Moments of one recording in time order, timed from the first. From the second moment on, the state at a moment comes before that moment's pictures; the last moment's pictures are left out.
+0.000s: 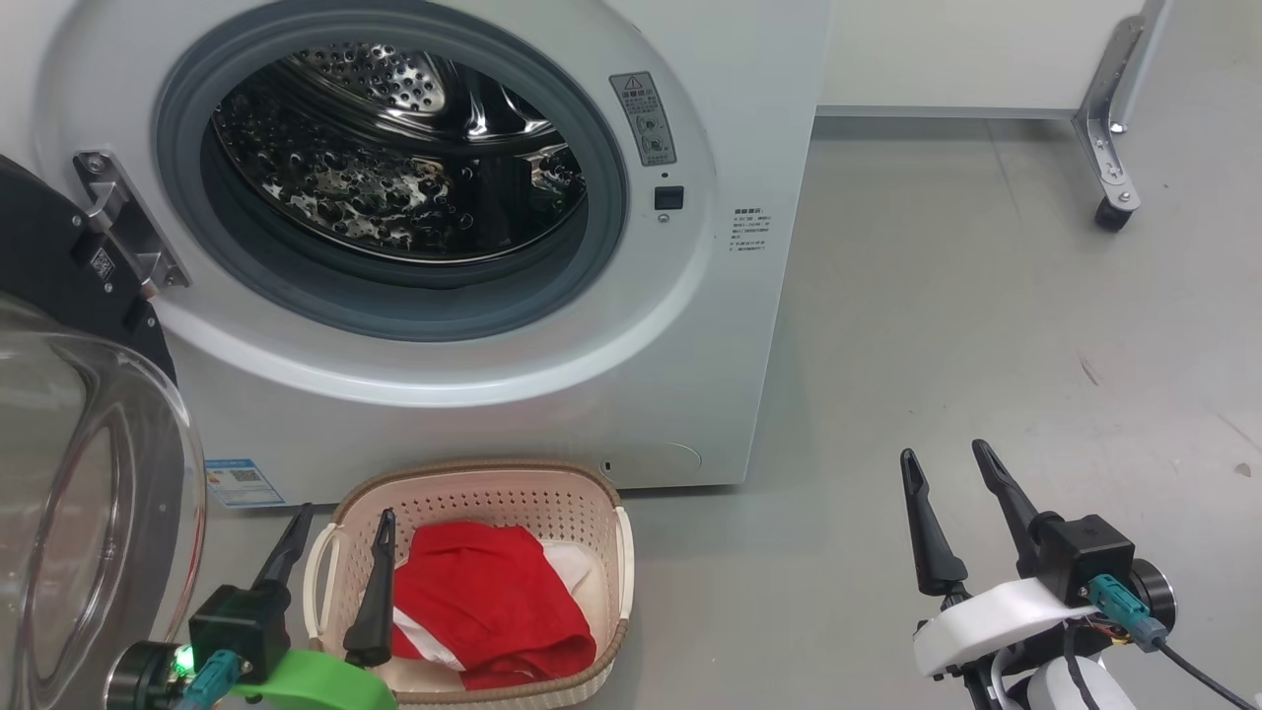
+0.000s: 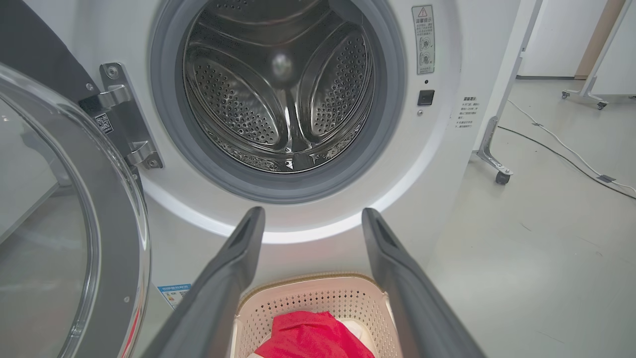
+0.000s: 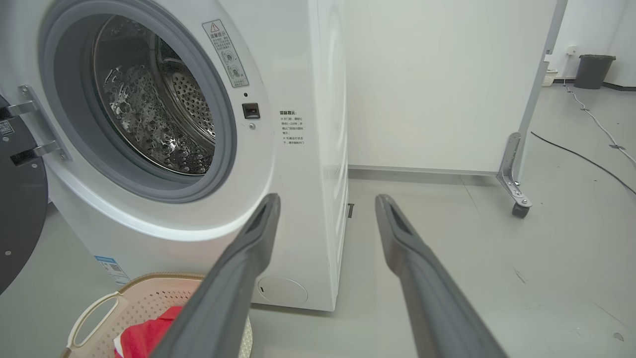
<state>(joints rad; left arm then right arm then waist) 0.07 0.14 -0.22 0.03 -0.31 0.06 -0.10 -0.01 -0.04 0.17 0.23 0.24 0.02 -0.26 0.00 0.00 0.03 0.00</state>
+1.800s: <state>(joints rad) 0.10 0.16 -0.23 -0.06 -0.31 0.07 -0.05 -0.01 -0.04 0.17 0.23 0.24 0.02 -0.26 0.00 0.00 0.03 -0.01</state>
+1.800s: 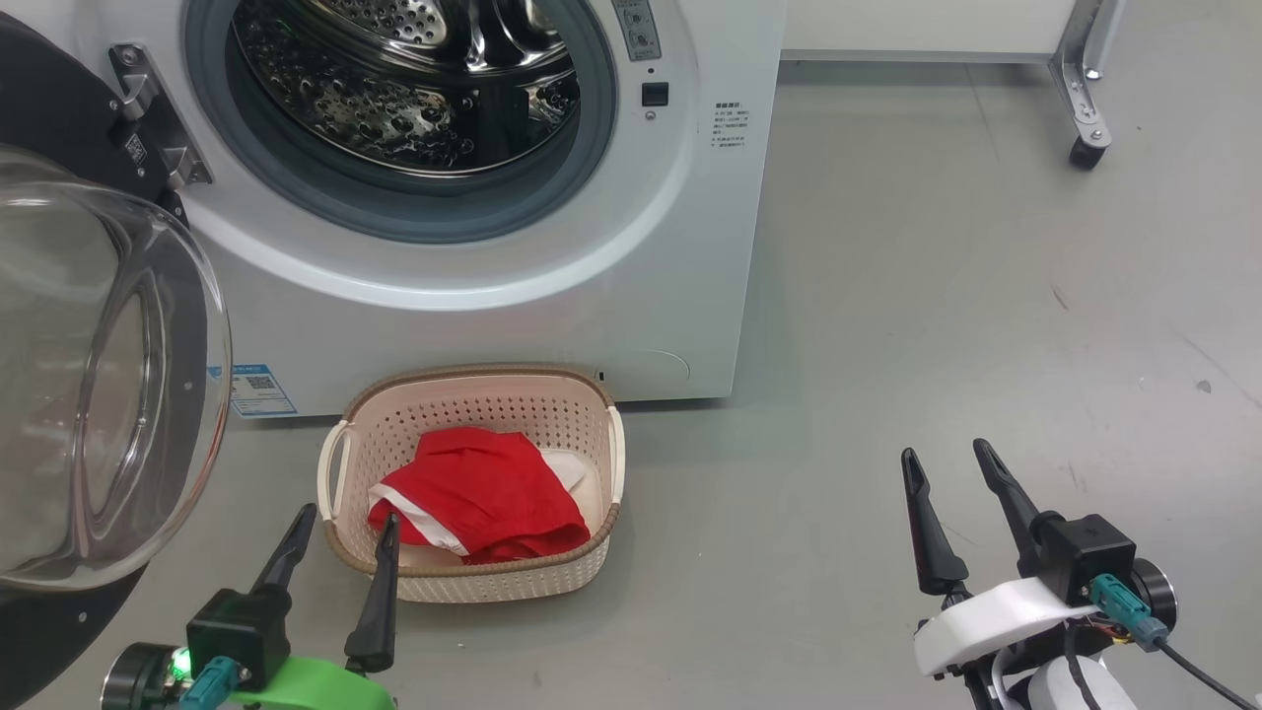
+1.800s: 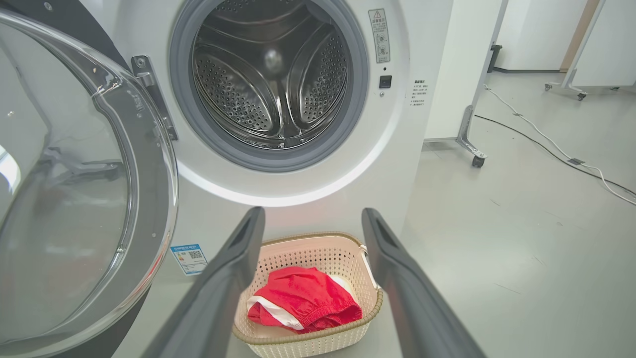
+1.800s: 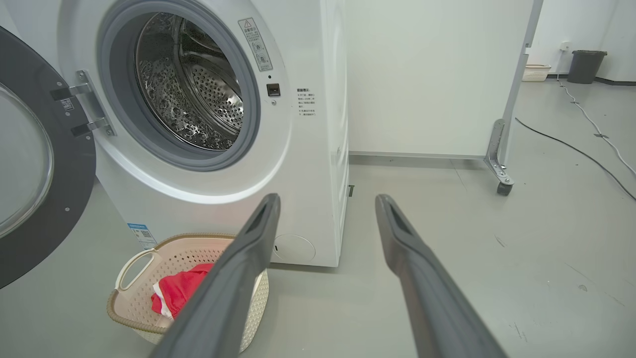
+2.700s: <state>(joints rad) 0.10 0.15 -0.21 -0.08 -0.30 0.08 -0.07 -0.01 -0.04 0.13 0.21 0.23 0.02 -0.26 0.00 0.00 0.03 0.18</state>
